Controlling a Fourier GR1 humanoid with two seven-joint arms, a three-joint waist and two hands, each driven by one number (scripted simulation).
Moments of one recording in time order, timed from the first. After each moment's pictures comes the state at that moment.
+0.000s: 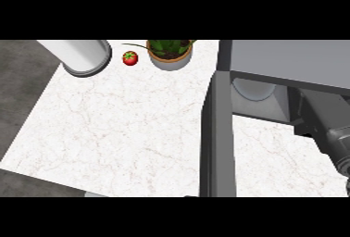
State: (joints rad) left arm 0.43 0.29 0.56 -2.23 0.84 -0.56 0.13; right arm -1.05 -0.37 -0.40 -0.11 0.23 -0.34 -0.71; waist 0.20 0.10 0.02
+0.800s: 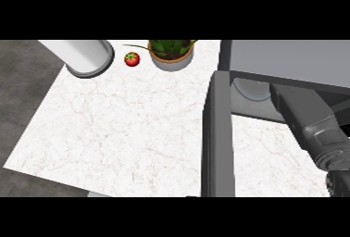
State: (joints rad) left arm 0.37 0.31 0.51 -2.19 0.79 -0.57 0.15; right arm -1.11 -0.28 -0.34 -0.09 0.27 -0.35 -0.62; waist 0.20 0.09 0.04
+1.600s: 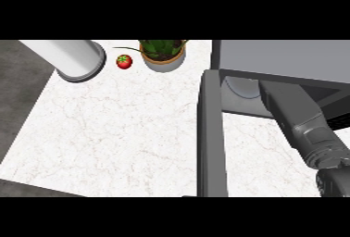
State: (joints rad) left arm 0.39 0.26 0.43 -2.16 0.73 -0.60 0.16; right arm -1.14 -0.23 -0.34 -0.08 0.27 -0.46 -0.65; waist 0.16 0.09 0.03
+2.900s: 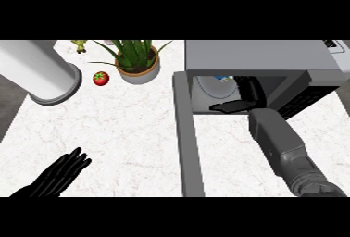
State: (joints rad) left arm 0.36 0.07 0.12 -2.05 0.34 -0.80 0.10; right arm -0.91 -0.12 -0.42 -0.14 0.13 0.17 -0.82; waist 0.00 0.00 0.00
